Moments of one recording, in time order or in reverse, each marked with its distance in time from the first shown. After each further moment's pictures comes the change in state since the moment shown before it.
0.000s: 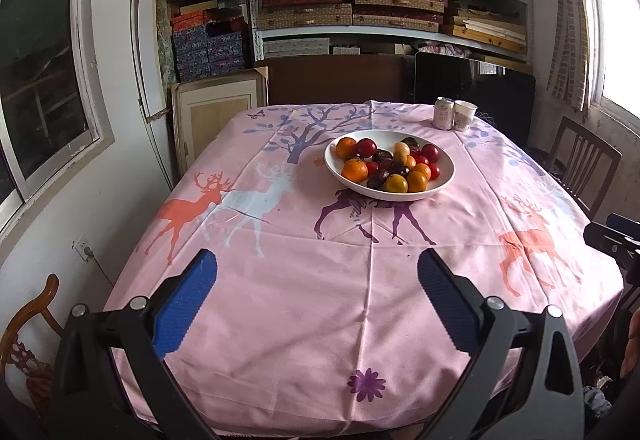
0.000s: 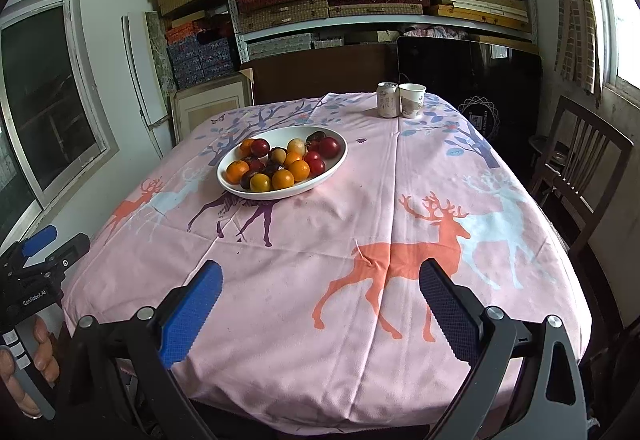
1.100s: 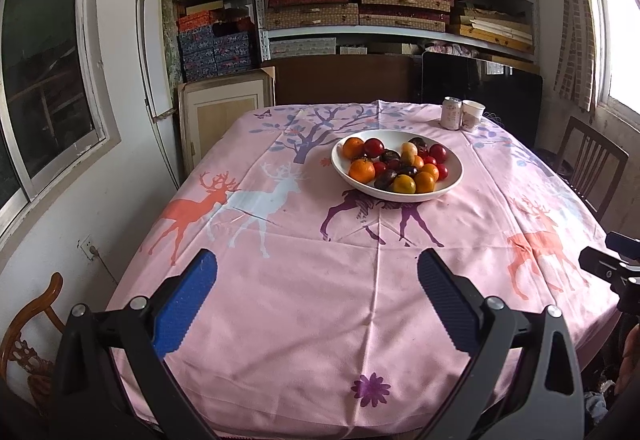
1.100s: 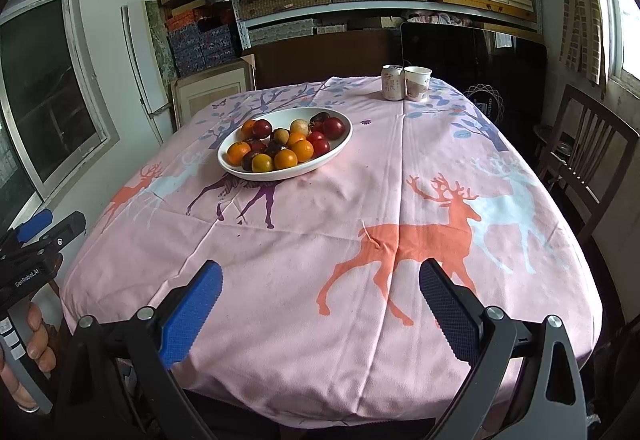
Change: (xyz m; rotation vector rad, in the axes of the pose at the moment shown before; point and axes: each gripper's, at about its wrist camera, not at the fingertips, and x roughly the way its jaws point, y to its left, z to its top) left arm 0.006 -0.001 0.000 0.001 -0.005 0.041; right arm 0.013 0.004 -0.012 -0.002 0.043 0.007
